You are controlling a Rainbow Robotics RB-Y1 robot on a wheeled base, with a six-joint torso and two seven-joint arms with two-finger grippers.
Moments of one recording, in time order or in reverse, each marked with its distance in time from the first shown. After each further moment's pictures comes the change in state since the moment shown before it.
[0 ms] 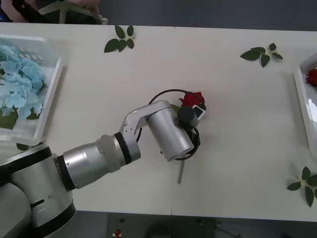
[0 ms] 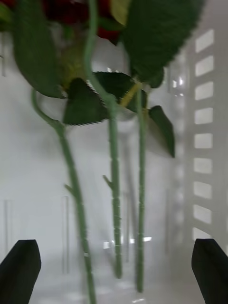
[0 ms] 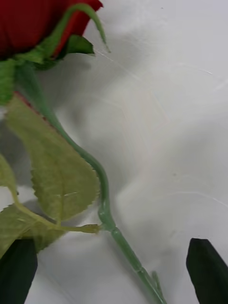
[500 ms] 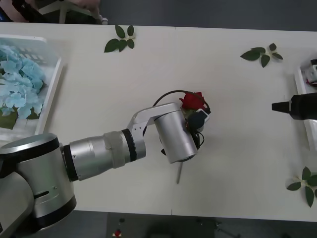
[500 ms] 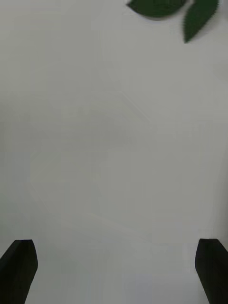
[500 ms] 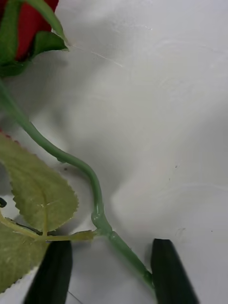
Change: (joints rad) right arm 0.088 -0.072 -0.009 -0.559 -0.399 -0.047 0.051; left arm -0.094 -0.002 -0.136 0.054 0.021 0.000 -0.001
